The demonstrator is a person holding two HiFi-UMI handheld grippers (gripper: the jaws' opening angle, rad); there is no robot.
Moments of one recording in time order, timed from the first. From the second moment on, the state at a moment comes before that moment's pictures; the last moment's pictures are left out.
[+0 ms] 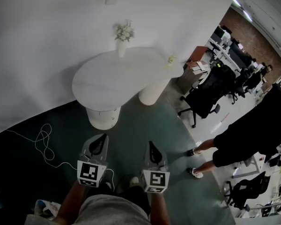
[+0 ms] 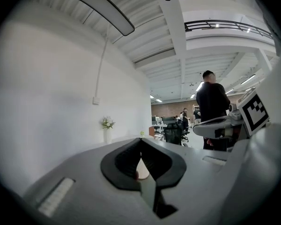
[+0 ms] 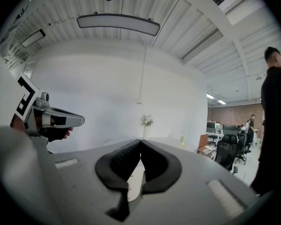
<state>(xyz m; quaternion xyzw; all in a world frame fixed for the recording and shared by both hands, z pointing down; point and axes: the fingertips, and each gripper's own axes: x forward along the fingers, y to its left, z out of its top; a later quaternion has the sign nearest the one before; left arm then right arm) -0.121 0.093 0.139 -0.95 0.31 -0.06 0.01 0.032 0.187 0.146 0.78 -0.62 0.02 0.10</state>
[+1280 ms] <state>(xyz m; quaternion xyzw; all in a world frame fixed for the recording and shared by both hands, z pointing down) 0.038 0.014 0.184 -0.84 0.53 -0.09 -0.02 0.218 0.006 0.199 0.59 -0.80 0.03 0.11</state>
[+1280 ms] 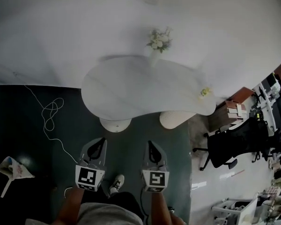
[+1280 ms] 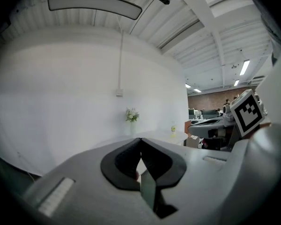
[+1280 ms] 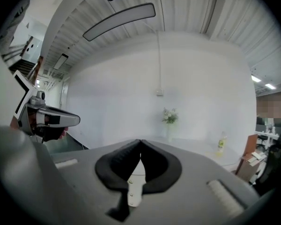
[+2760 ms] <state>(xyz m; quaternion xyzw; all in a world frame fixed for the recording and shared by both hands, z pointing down) -0.031 -0.068 0.524 -0.81 0.56 -0.13 -0.12 0.114 -0.108 0.537 0.52 -0.84 0.05 0.16</state>
